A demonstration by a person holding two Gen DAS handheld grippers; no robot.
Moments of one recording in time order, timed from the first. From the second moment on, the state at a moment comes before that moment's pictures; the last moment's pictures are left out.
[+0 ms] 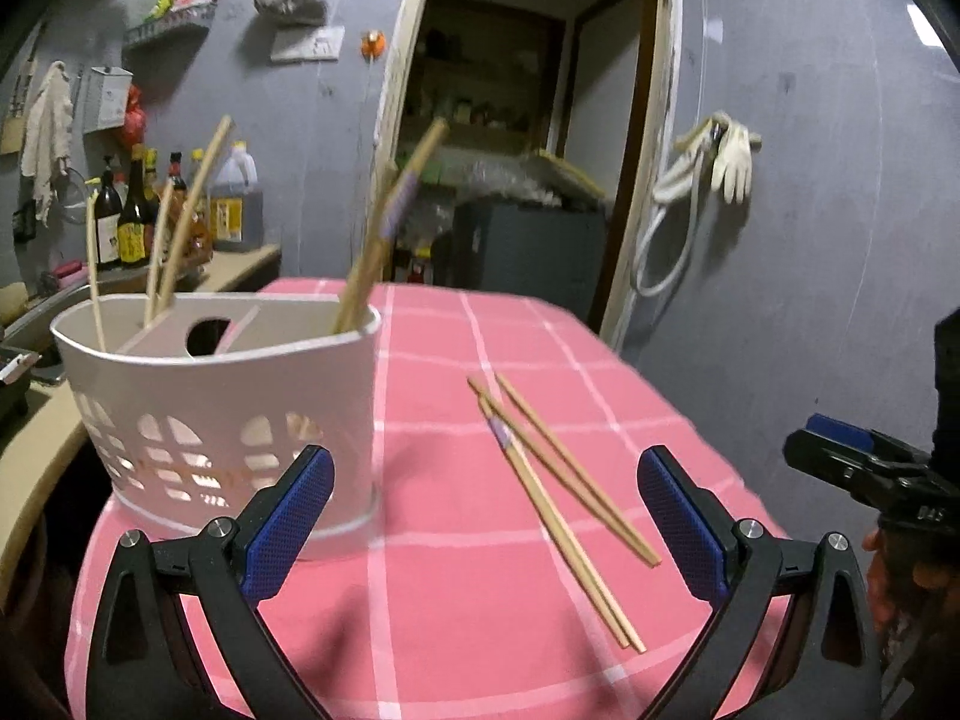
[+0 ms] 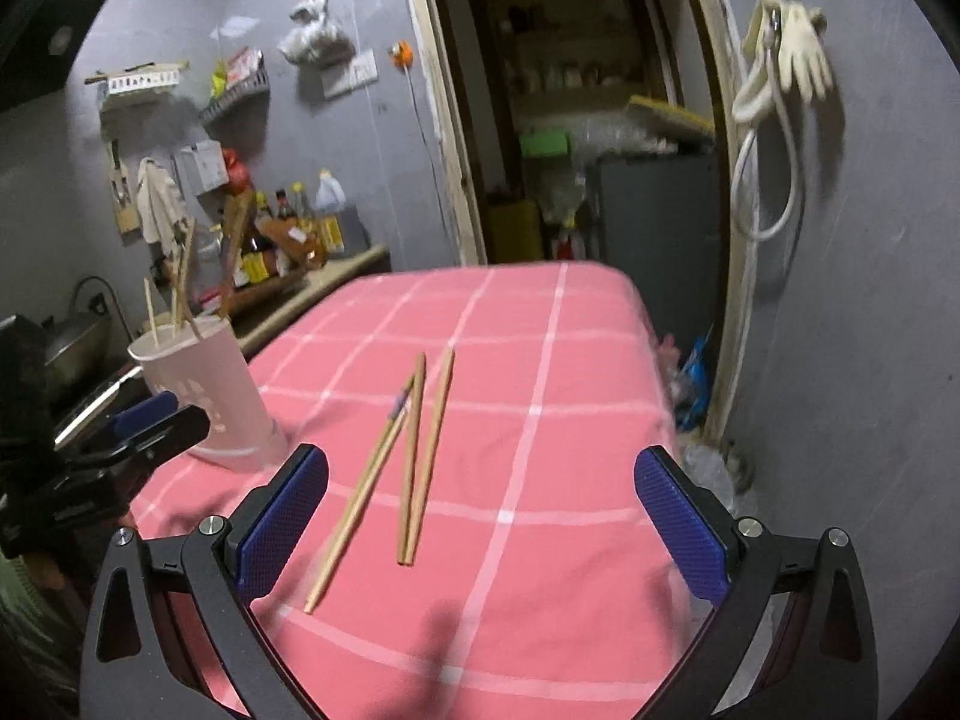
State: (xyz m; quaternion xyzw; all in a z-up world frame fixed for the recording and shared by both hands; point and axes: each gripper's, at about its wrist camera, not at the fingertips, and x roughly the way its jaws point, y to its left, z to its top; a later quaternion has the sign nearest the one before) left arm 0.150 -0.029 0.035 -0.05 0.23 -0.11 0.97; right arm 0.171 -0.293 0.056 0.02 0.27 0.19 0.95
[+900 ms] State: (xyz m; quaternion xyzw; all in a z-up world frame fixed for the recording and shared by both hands) left arm 0.245 -0.062 -0.014 -0.02 0.41 -0.15 0.90; right arm 0.259 -0.253 0.009 -0.02 0.38 0.26 0.89
